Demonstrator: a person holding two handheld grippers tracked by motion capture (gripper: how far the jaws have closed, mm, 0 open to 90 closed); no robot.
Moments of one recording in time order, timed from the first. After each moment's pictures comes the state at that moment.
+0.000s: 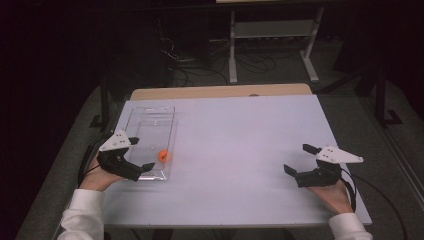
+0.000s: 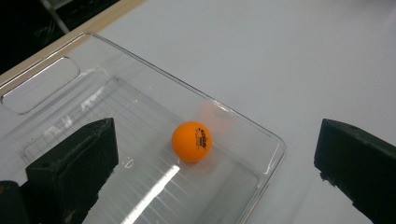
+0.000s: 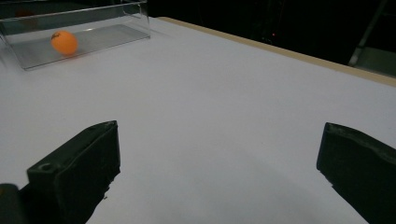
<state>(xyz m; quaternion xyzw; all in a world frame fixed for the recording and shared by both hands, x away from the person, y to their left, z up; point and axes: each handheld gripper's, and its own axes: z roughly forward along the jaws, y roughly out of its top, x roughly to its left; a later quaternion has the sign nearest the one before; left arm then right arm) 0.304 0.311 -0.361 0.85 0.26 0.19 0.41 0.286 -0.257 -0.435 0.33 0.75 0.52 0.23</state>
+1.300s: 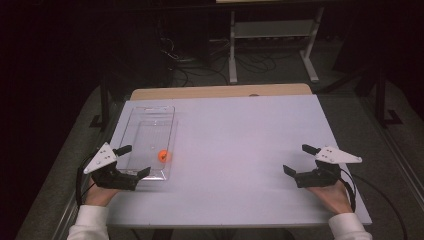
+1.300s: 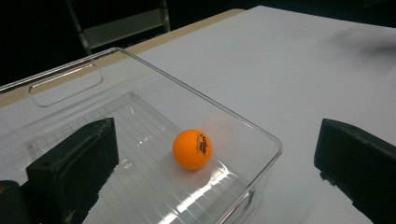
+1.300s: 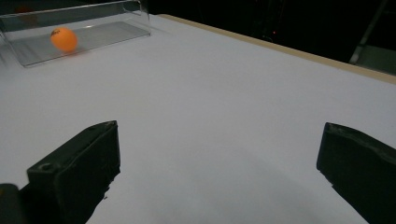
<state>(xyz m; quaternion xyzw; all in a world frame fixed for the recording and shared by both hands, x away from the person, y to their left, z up) 0.275 0.331 -0.393 0.78 0.30 0.23 0.50 0.286 -0.256 -0.437 0.33 0.75 0.52 0.23</state>
